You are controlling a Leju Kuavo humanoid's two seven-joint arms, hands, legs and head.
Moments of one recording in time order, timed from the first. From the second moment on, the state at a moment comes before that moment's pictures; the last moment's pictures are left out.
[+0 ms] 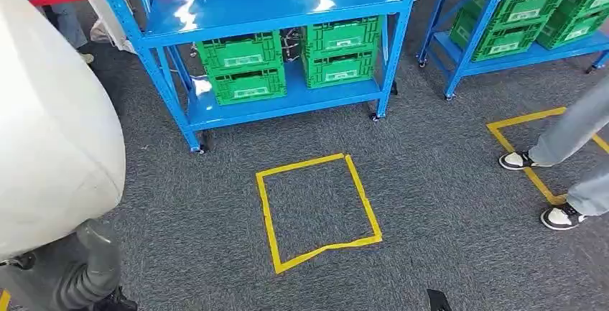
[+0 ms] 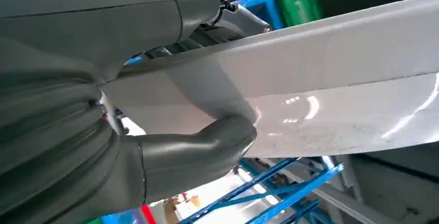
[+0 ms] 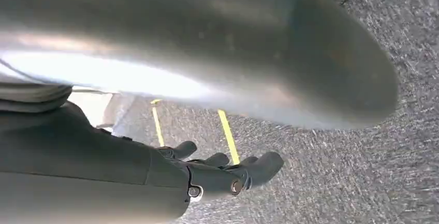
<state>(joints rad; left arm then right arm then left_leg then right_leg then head) -0.18 0.00 -0.53 -1.70 -0.24 0.50 -0.65 -0.06 0.14 -1.04 -0.16 0.79 -0.01 0.16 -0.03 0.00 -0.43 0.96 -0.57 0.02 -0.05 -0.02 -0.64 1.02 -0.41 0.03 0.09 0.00</state>
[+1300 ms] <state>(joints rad) -0.22 -0.04 -0.54 -1.61 -0.24 0.47 -0.65 -0.04 0.15 -1.04 -0.16 0.80 -0.01 0.13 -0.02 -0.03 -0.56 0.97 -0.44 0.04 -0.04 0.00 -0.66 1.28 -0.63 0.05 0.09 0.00</state>
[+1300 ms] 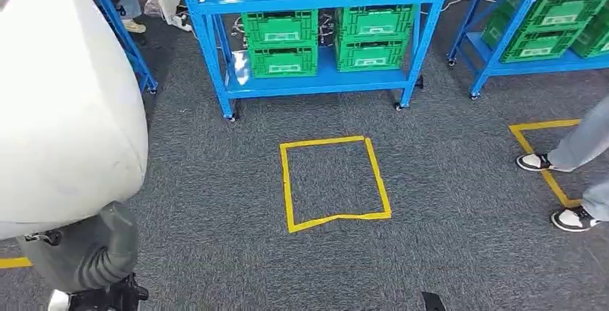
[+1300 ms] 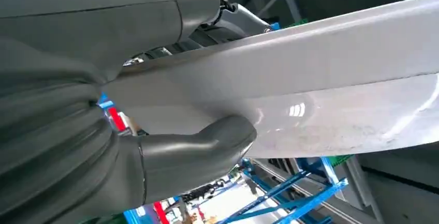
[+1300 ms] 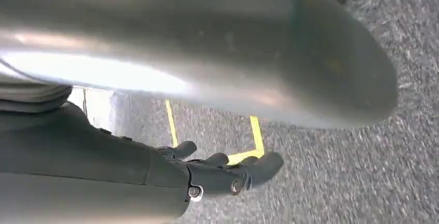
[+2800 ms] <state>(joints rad) -0.11 0.01 -0.53 -1.68 -0.27 0.54 -0.65 -0.05 0.13 -1.01 -0.16 0.87 0.03 0.14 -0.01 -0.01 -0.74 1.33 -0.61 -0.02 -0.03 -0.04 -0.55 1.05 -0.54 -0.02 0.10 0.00</state>
